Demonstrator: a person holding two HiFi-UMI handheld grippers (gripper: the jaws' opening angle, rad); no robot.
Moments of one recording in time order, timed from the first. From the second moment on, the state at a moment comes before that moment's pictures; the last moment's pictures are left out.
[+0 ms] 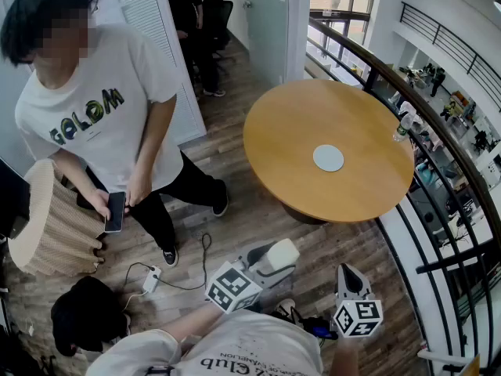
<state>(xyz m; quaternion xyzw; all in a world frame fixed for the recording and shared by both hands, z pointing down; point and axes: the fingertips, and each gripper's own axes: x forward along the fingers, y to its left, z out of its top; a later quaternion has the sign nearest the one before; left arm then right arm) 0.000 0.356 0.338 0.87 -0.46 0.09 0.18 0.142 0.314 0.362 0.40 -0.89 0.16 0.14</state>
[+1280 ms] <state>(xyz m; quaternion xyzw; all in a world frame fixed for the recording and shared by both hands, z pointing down) -0.100 0.306 0.332 0.87 -0.45 0.08 0.17 0.065 0.252 0.333 0.44 -0.88 0.15 0.12</state>
